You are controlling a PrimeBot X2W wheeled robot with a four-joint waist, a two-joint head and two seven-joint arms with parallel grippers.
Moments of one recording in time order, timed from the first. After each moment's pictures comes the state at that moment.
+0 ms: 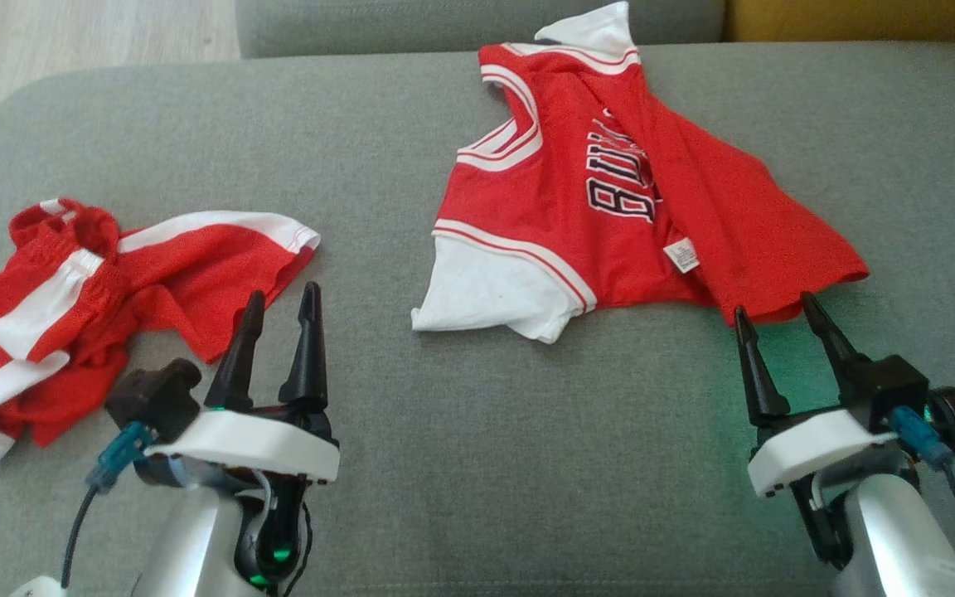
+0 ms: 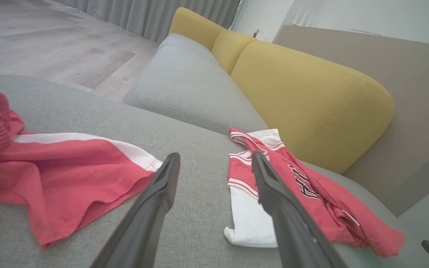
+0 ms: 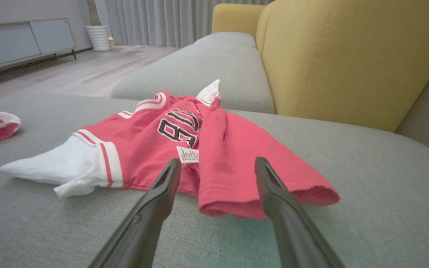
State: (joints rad) left arm -0.15 0.04 -0.22 0.25 -0.48 -0.04 -0.26; right arm -0.14 -0.10 0.05 0.33 0.01 0.13 -0.17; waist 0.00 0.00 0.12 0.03
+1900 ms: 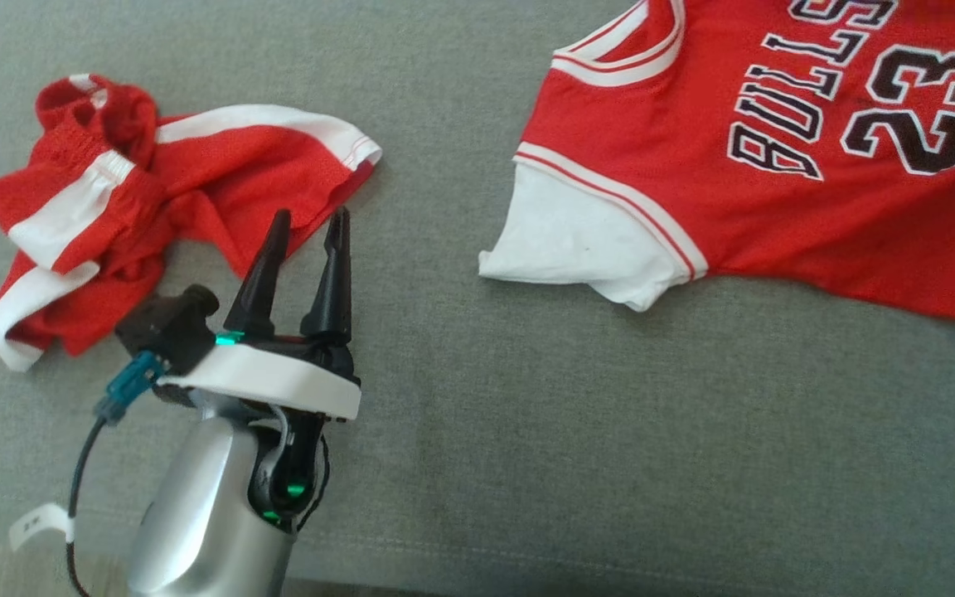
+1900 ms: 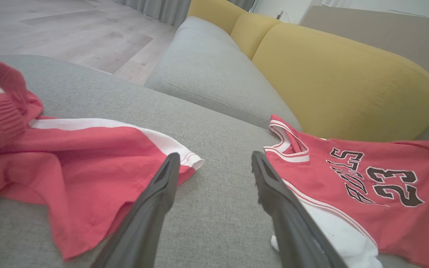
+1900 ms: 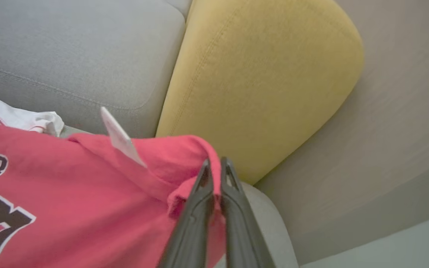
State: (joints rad) left arm -0.29 0.04 -0.27 0.25 -0.49 -0.07 -0.26; right arm -0.80 -0.63 -0.05 0.63 -0.03 0.13 0.18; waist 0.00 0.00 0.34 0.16
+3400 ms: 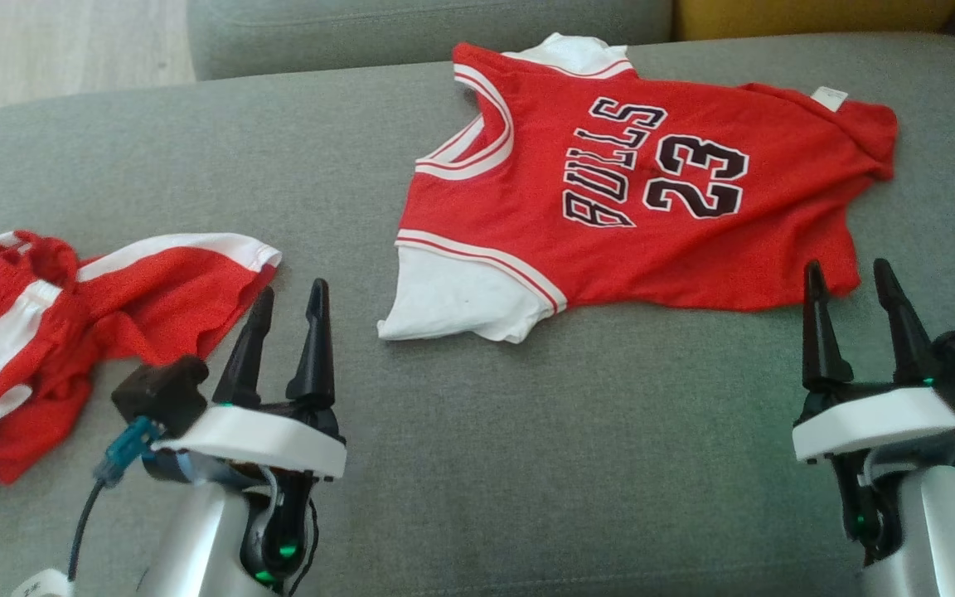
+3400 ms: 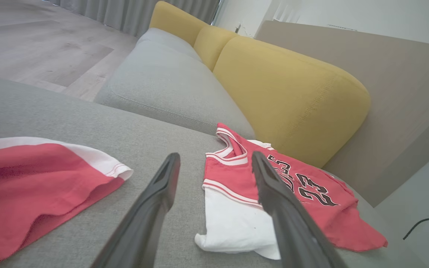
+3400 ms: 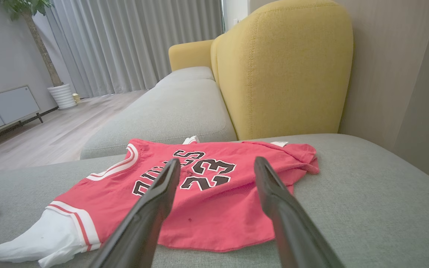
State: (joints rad) left arm -0.16 0.04 -0.24 0.25 -0.49 -0.04 -0.26; right arm -0.12 -0.06 -0.07 0.16 0.16 0.13 -0.09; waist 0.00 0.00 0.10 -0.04
